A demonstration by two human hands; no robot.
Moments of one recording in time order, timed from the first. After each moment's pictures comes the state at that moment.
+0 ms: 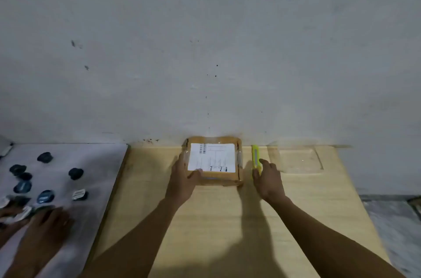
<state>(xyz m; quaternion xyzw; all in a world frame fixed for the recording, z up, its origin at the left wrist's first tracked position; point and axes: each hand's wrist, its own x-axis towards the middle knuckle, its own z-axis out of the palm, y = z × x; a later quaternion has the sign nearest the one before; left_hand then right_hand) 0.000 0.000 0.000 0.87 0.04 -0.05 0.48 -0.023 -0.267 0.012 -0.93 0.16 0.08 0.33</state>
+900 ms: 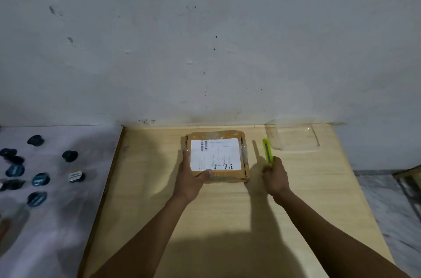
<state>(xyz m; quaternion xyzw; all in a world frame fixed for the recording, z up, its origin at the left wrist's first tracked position) -0.051 -0.022 -0.009 0.83 0.10 -0.15 0.52 -0.071 -0.276 -0.006 -0.82 0.30 0.08 0.48</state>
